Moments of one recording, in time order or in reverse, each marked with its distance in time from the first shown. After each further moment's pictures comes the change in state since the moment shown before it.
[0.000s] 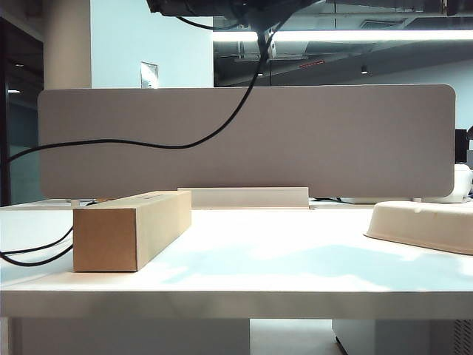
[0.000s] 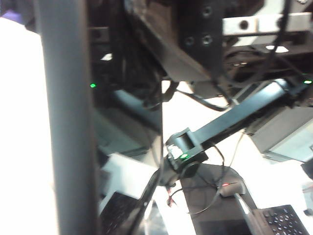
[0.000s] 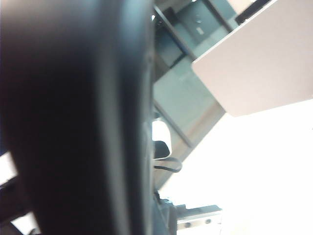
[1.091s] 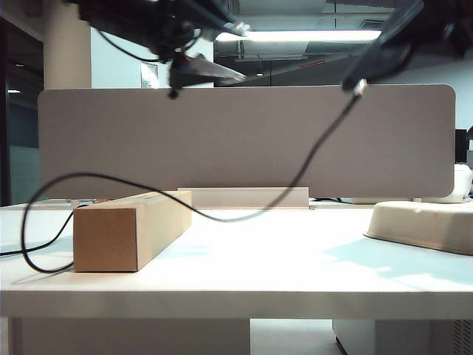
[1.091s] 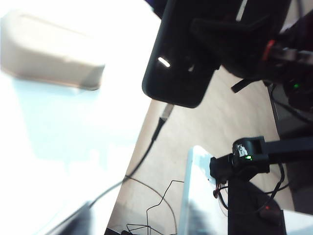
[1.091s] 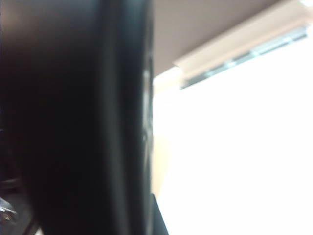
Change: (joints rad) left arm 0.252 -0.012 0.004 -0.241 -0.183 -0.010; right arm -0.068 0.042 -0.002 -0.382 0.239 -0.193
